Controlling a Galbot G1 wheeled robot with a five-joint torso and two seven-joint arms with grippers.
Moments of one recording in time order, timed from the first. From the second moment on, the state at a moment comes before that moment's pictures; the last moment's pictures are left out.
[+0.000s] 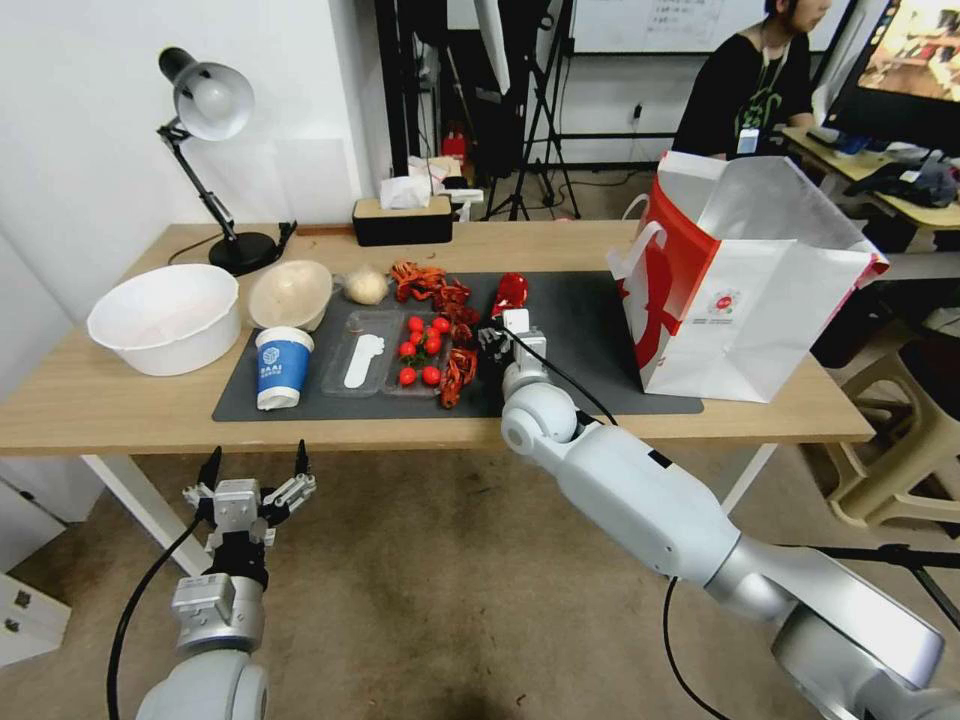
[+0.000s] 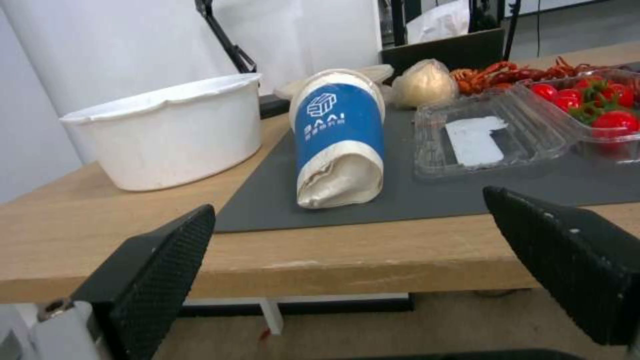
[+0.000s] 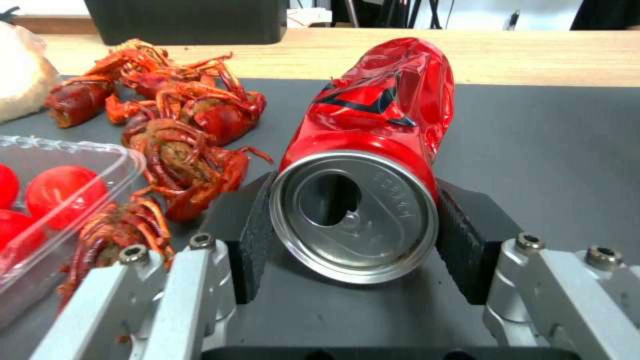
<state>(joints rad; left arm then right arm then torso) 1.66 -1.59 -0.71 -2.12 0.02 -0.04 0.00 -0.44 1.26 -0.41 1.37 0.80 -0.16 0.65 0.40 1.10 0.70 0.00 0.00</state>
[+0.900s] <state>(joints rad) 1.67 -1.60 -0.69 -2.12 0.04 -0.04 0.00 -0.43 0.93 0.02 1.97 0.82 -0.36 0.72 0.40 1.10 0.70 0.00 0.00</state>
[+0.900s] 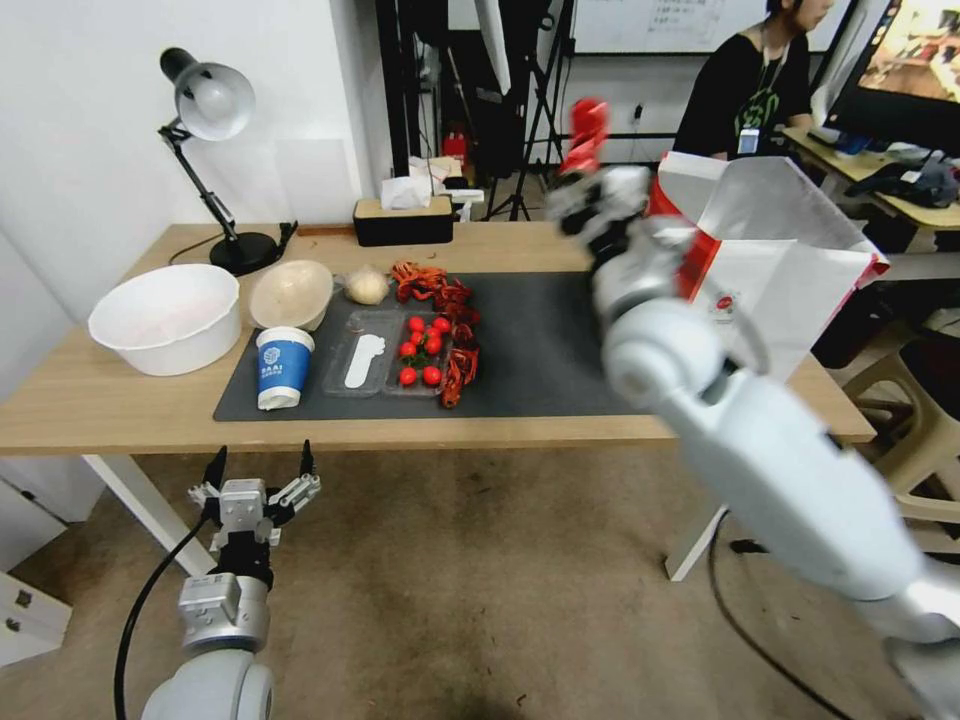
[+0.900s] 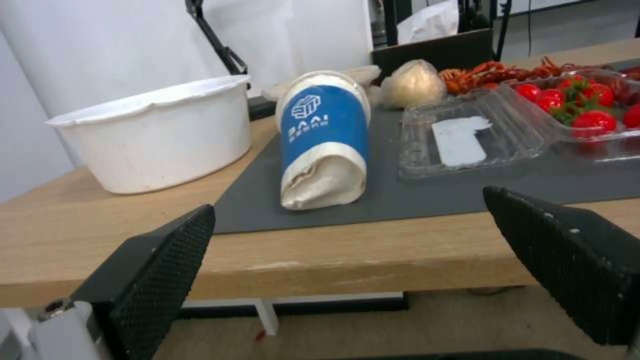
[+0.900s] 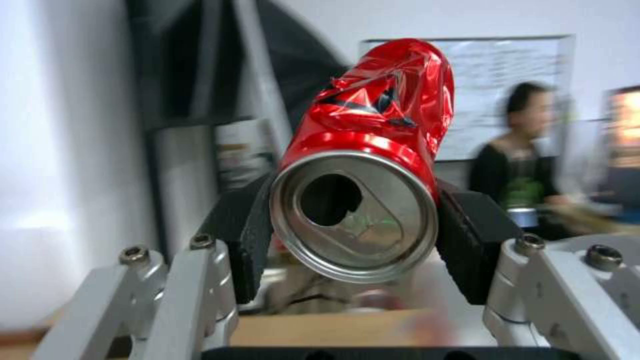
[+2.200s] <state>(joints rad) 1.67 -1.60 -0.68 -2.13 0.06 -0.04 0.00 -0.58 0.81 0.19 2.05 0.95 -0.31 0.73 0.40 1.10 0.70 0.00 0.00</state>
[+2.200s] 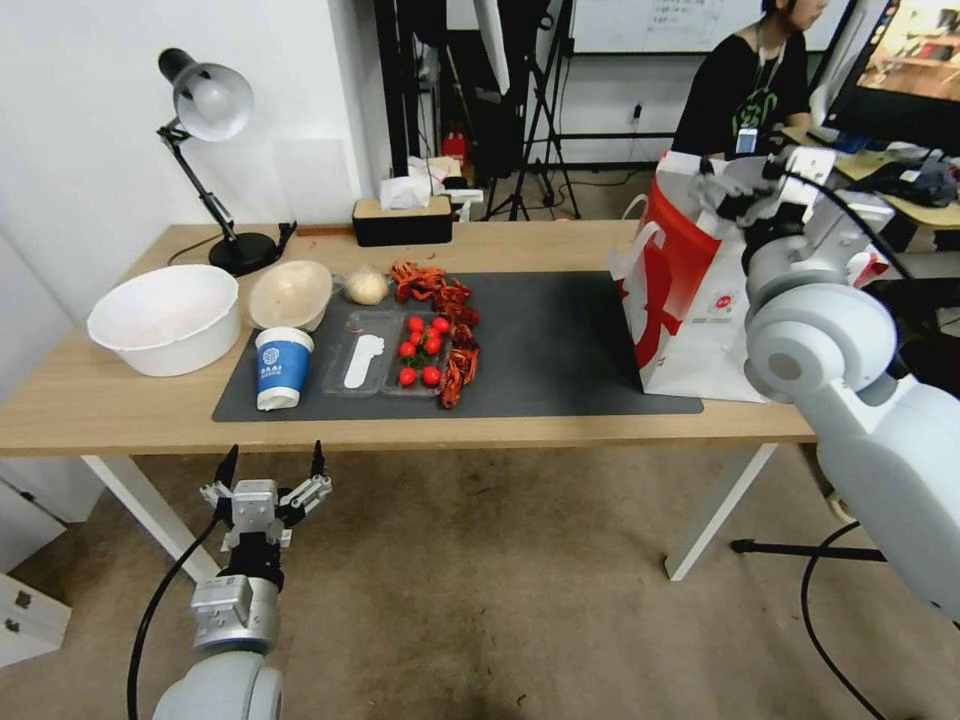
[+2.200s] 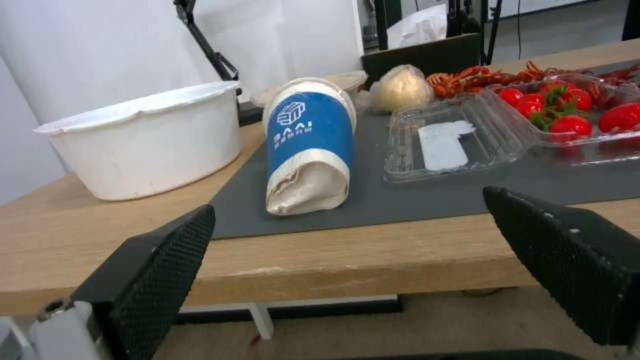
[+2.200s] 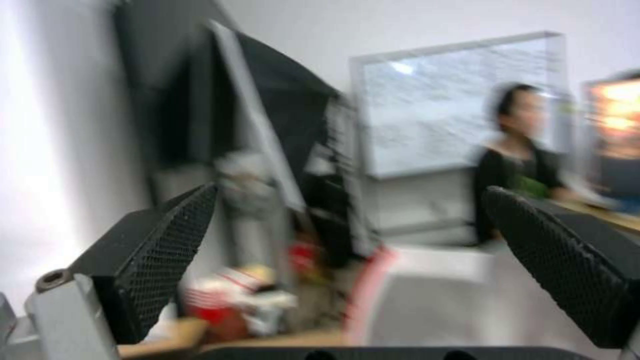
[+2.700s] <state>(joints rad) 1.68 -1.60 -0.68 -2.13 0.05 -0.04 0.01 -0.74 0.76 0.22 2.19 0.98 -0.07 0.37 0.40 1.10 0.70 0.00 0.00</state>
